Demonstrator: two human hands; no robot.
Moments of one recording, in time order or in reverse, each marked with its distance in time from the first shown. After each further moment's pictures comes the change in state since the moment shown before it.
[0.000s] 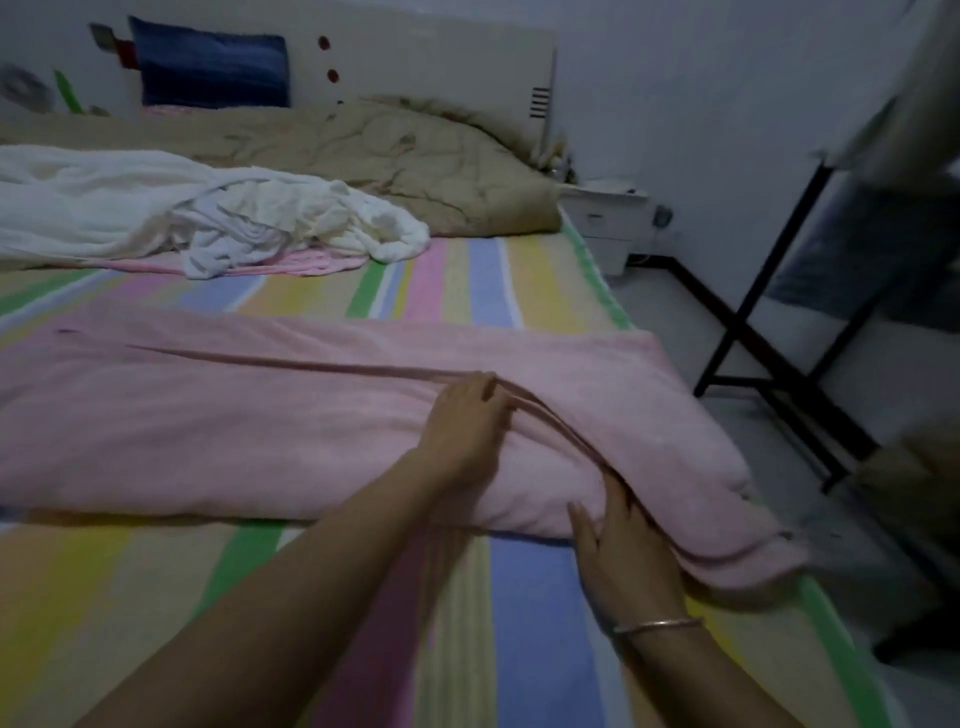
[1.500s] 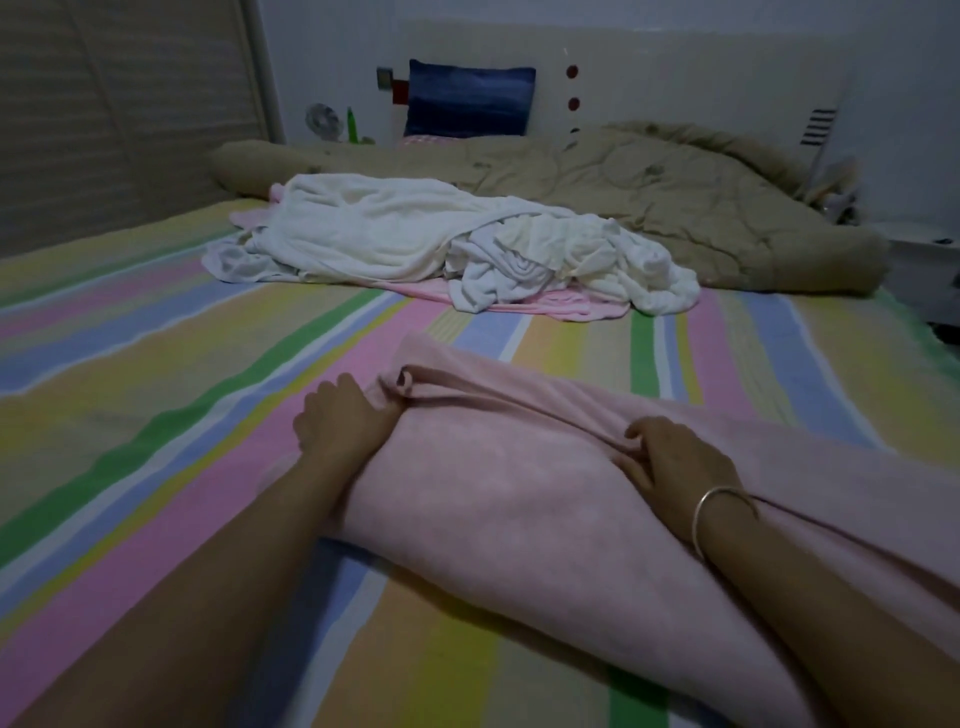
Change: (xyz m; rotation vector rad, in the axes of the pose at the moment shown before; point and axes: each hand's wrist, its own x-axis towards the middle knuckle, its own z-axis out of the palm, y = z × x) left_hand -0.155 -0.398 -0.141 0.146 0.191 -1.170; right_hand 0.183 -0.294 0.130 -0.141 -0.091 -0.583
